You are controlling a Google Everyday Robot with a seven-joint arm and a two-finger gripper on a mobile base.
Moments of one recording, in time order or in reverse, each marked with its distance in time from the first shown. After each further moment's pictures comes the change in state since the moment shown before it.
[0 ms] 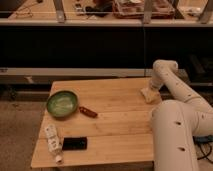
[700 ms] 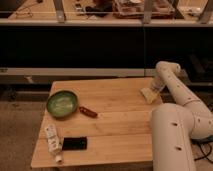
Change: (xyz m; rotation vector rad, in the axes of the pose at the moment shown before) arm 0.010 0.005 0.011 -0.045 -0.033 0.054
